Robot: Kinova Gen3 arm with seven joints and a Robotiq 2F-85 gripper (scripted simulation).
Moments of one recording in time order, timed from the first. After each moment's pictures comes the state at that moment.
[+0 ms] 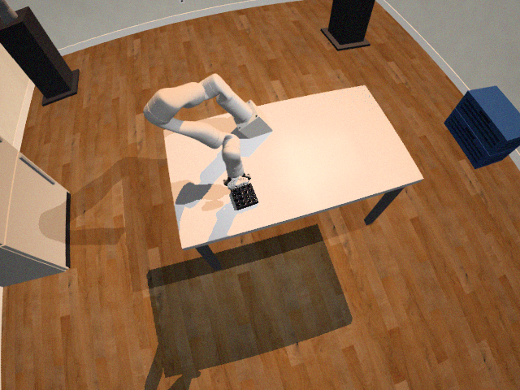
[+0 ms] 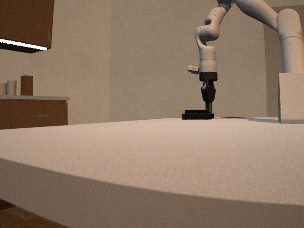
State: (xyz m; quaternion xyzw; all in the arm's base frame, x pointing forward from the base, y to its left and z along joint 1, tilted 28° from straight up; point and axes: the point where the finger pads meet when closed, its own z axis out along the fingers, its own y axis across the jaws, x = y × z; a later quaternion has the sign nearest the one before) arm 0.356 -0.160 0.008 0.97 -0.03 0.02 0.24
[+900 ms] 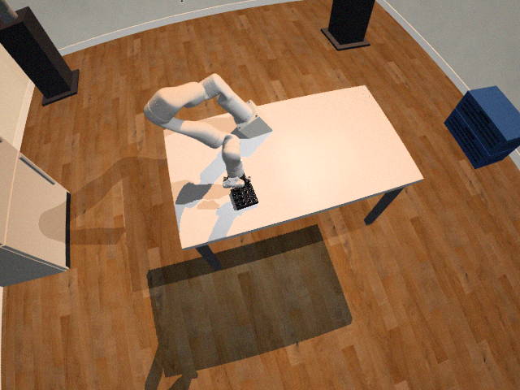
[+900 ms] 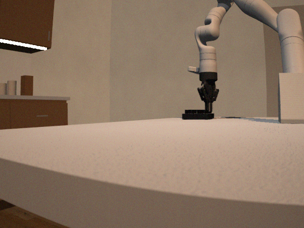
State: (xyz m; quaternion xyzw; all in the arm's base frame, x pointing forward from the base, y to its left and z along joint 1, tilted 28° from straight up) arm 0.356 -0.160 0.008 0.96 -0.16 0.05 0.24
